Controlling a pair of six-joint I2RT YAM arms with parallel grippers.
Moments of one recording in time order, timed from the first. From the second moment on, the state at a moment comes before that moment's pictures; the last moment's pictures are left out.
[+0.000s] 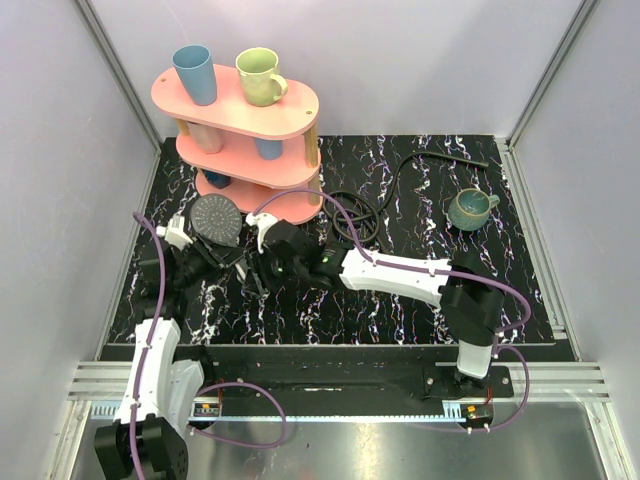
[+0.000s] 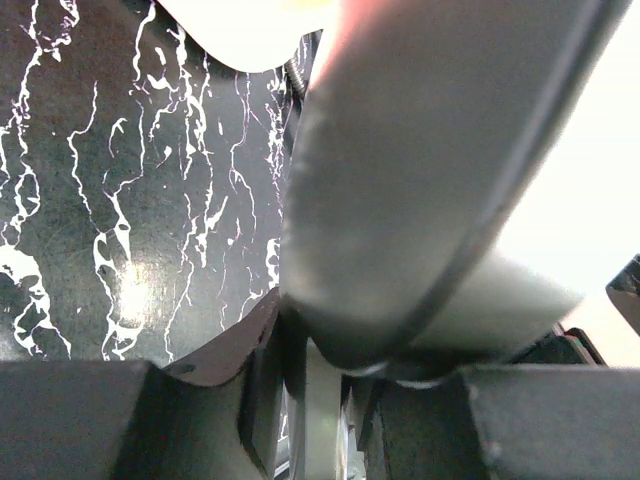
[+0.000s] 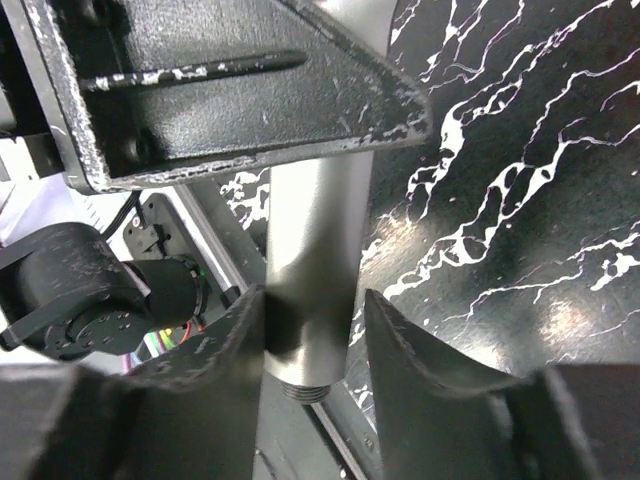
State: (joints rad) left arm 0.17 0.71 0.44 -0.16 0.71 -0.84; right arm 1.13 1.84 1.43 -0.16 -0.11 0.51
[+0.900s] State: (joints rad) left arm 0.17 0.69 0.54 -0.37 0.63 -0.61; right arm 0.56 1.61 1.14 -0.42 0.10 0.35
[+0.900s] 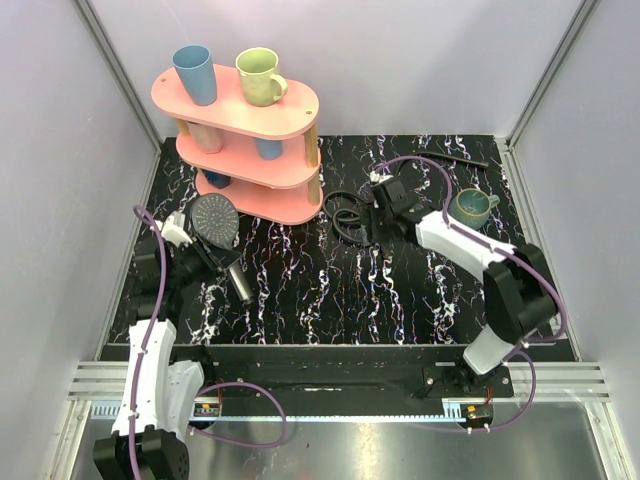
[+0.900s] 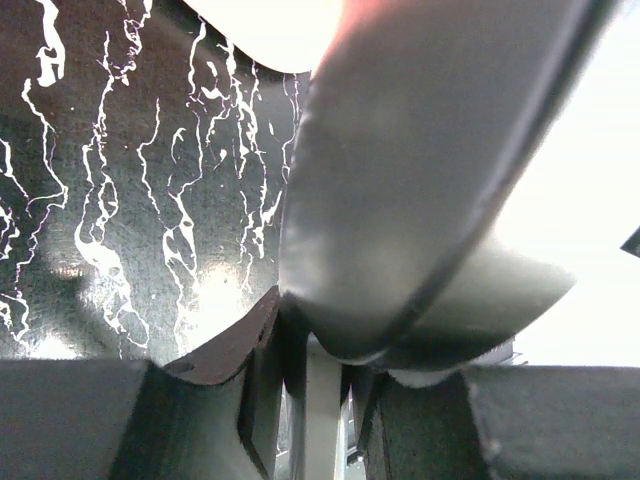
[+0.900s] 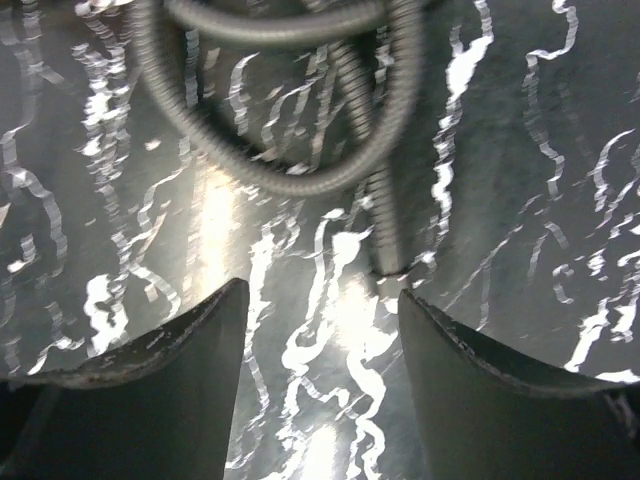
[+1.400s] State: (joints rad) left arm 0.17 0.67 0.54 -0.38 0.63 -0.60; right arm 0.41 1.87 1.32 -0.56 0.06 0.23
